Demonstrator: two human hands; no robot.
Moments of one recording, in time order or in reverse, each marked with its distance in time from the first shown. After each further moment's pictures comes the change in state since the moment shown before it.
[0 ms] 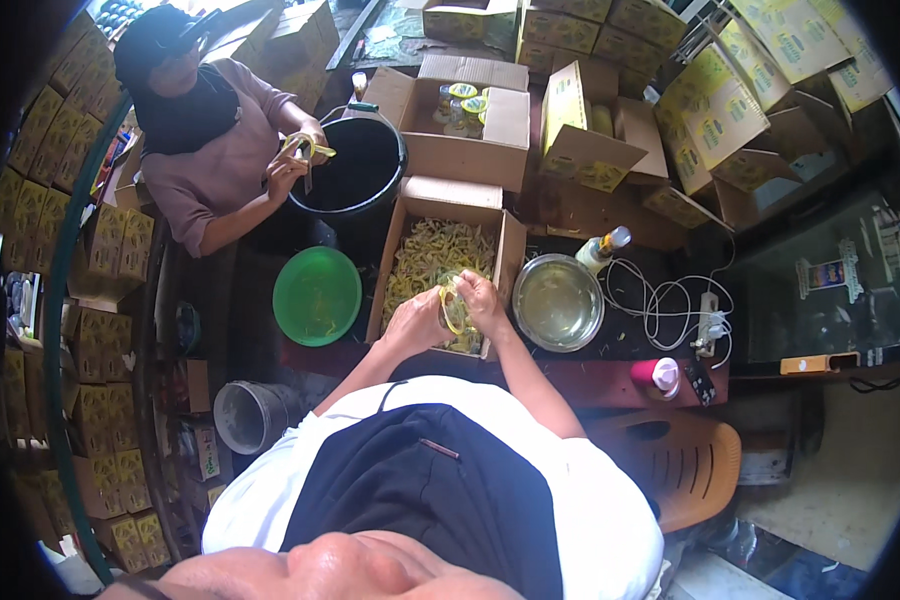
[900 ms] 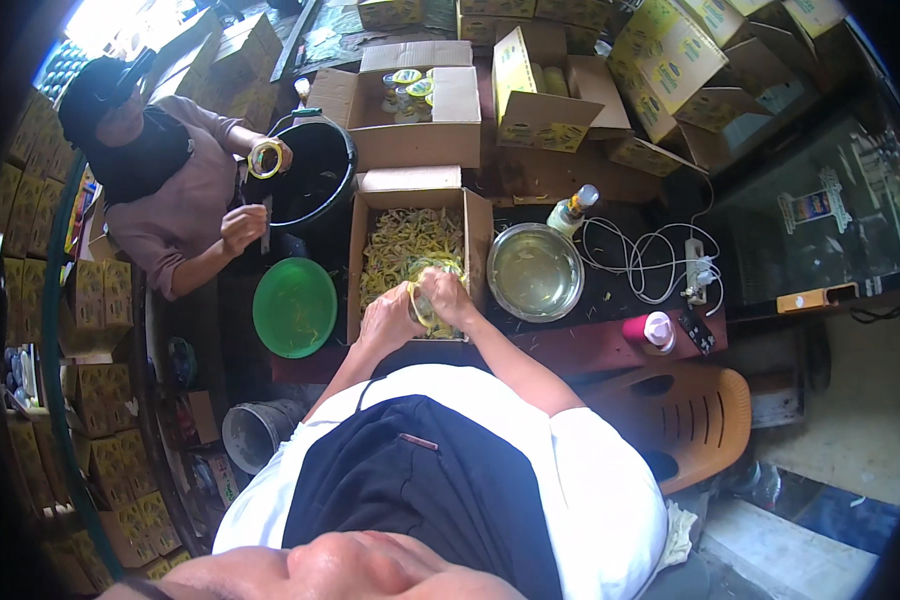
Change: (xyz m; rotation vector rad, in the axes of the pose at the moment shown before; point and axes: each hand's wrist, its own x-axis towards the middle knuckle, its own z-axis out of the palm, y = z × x) left_hand -0.004 0.004 0.002 0.064 -0.149 -0.151; right_hand -0.007 0.023 0.005 -0.371 0.072 -0.144
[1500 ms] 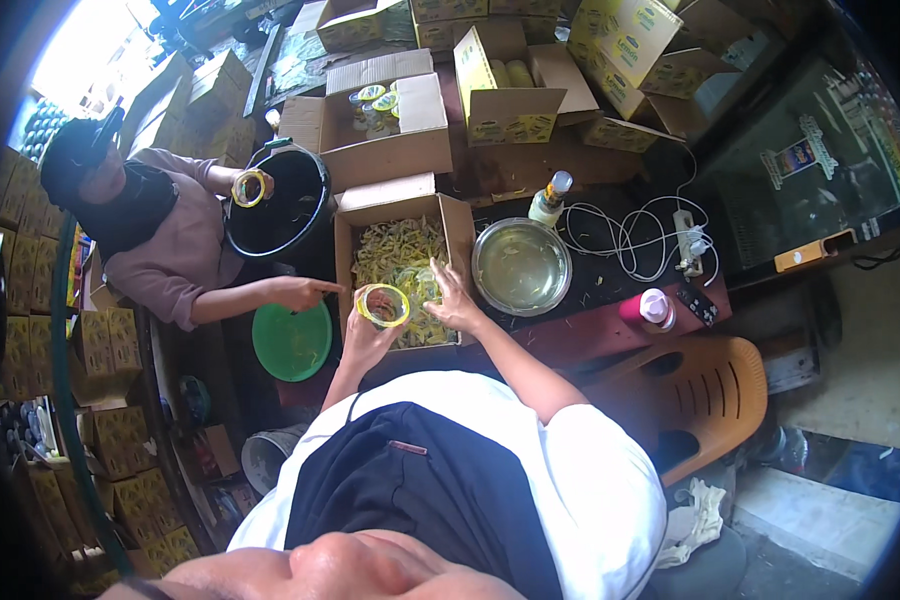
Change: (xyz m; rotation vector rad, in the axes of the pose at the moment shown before) left_hand -0.003 -0.013 -0.003 -0.405 0.254 0.170; right_hand -0.024 0.024 -0.017 -0.181 -0.083 0.193
